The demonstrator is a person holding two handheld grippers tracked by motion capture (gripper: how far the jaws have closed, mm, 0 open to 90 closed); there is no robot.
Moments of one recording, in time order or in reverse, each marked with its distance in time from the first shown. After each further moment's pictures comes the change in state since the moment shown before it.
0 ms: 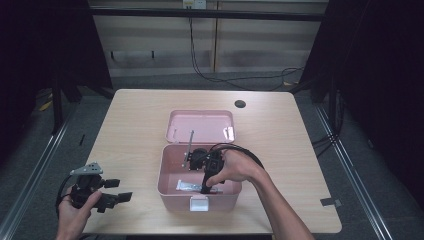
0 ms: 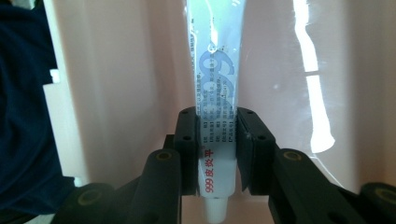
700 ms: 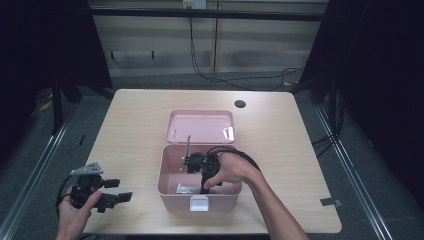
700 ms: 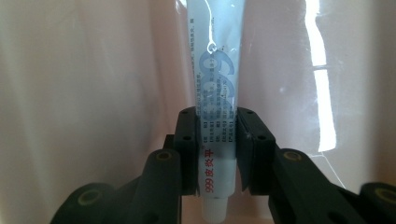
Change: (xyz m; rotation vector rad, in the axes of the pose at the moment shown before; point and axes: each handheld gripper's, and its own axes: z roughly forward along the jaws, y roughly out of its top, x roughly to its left) left arm 0.000 0.000 0.000 0.004 0.004 -0.001; right arm -0.009 0.006 0.022 0.039 0.024 -0.001
